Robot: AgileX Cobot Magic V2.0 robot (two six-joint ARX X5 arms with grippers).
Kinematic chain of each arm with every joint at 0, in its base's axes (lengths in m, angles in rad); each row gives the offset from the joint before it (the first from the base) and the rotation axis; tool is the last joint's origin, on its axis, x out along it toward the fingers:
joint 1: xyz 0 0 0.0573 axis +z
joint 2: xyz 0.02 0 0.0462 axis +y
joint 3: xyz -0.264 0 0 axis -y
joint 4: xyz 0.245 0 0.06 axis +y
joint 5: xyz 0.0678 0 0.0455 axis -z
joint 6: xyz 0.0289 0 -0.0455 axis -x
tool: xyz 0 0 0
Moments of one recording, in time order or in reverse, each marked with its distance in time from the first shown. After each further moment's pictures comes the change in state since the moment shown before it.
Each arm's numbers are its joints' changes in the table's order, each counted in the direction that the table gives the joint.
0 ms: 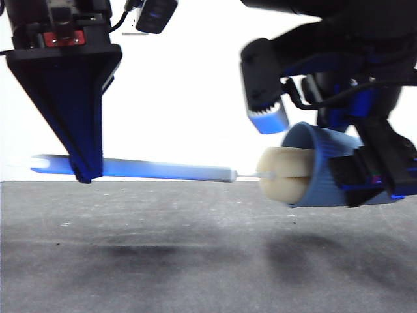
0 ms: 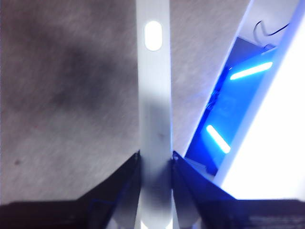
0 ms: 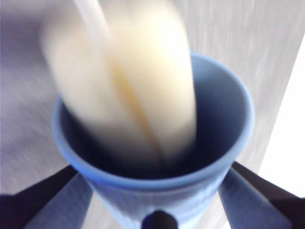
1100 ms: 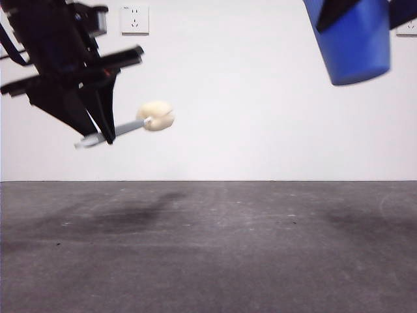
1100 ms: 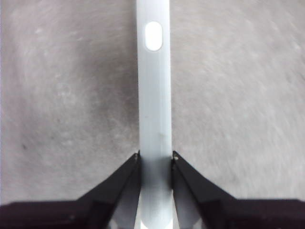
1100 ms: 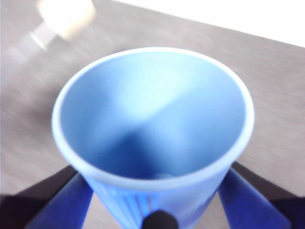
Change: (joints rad) left arm 0.394 0.042 0.000 -0.423 -0.046 0.583; right arm -0.302 -0.502 0.067 -0.128 -0.517 -0.754
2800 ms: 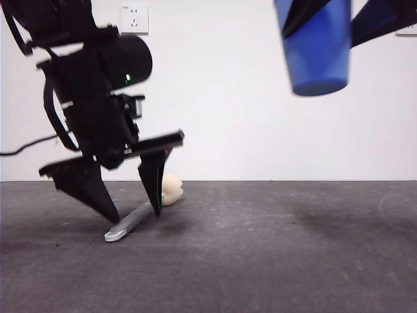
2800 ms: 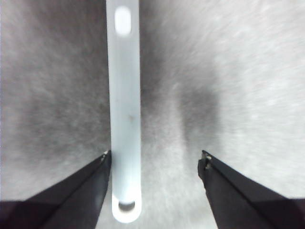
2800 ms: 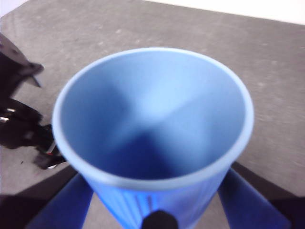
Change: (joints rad) left arm -0.063 0.268 0.000 -0.123 0.051 0.133; right arm 0.000 0.130 0.000 -0.113 -0.105 -0.067
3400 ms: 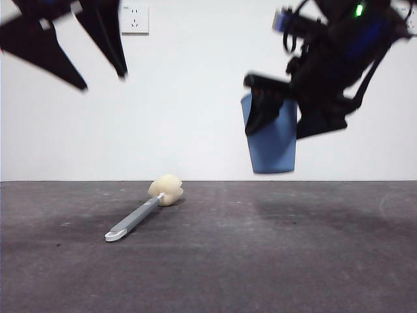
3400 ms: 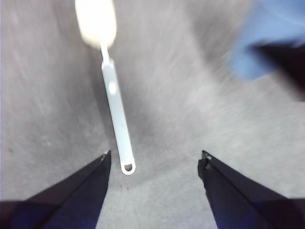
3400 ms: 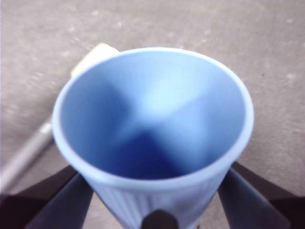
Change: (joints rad) left arm 0.002 -0.545 0.000 0.236 0.005 -0.183; right arm -0.157 0.505 -0.013 -0.487 -0.131 0.039
